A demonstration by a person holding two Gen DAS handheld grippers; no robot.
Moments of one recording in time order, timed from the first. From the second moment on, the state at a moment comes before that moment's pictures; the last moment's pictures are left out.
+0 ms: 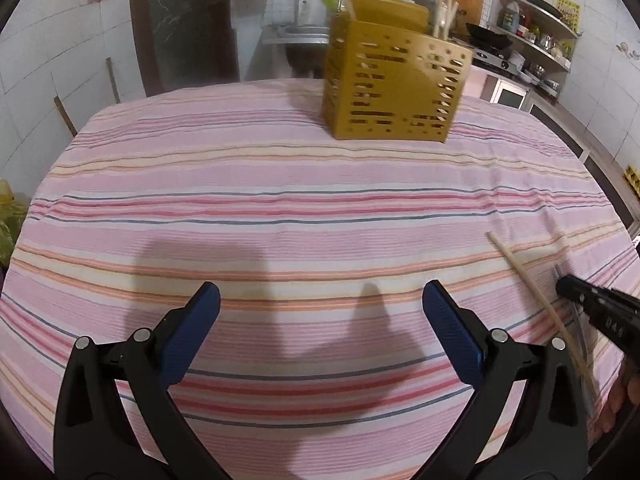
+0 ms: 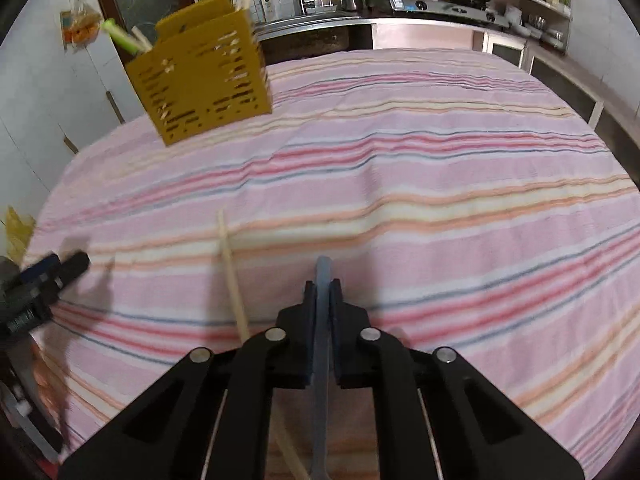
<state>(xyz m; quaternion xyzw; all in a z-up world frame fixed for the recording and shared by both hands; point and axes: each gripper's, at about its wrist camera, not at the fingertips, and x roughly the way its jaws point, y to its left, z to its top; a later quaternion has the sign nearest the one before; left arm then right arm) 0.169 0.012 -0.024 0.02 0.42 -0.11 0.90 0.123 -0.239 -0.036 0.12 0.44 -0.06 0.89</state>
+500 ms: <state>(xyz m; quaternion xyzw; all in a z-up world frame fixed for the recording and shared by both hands) 0.193 -0.094 -0.031 -0.08 0.49 -0.07 0.86 0.137 -0.282 -0.048 0.12 0.42 -0.04 0.90</state>
